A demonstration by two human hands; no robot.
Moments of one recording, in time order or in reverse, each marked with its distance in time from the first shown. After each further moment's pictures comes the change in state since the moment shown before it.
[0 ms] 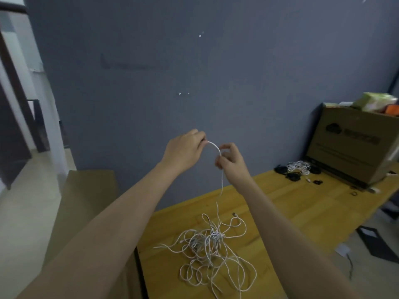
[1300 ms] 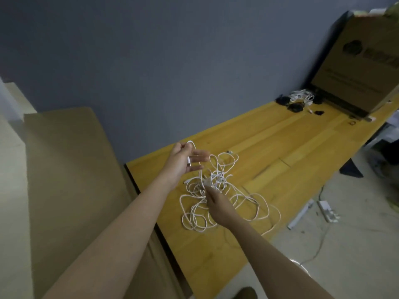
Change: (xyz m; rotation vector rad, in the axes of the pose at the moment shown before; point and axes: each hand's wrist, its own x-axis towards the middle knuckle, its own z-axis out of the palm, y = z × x) left_hand -0.139 -0.077 0.135 -1.515 -0.356 -0.930; right_hand -0.129 0.216 0.109 -0.565 -0.286 0.466
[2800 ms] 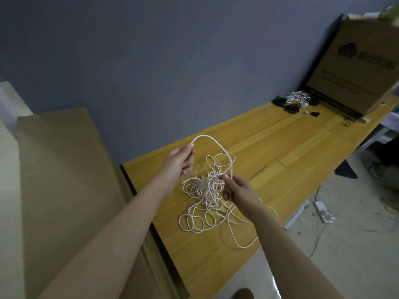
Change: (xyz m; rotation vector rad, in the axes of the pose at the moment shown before) left_hand -0.014 -0.003 -0.008 0.105 -0.149 0.023; right_hand -0.008 0.006 -0.057 0.904 0.111 0.124
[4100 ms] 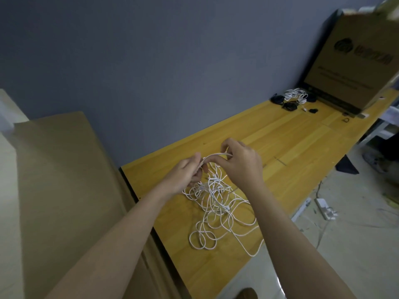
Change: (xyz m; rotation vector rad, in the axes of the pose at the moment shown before) left_hand -0.004 -0.006 0.014 0.372 -0.186 0.006; right_hand 0.007 -0.073 0.026 -1.065 0.390 -0.784
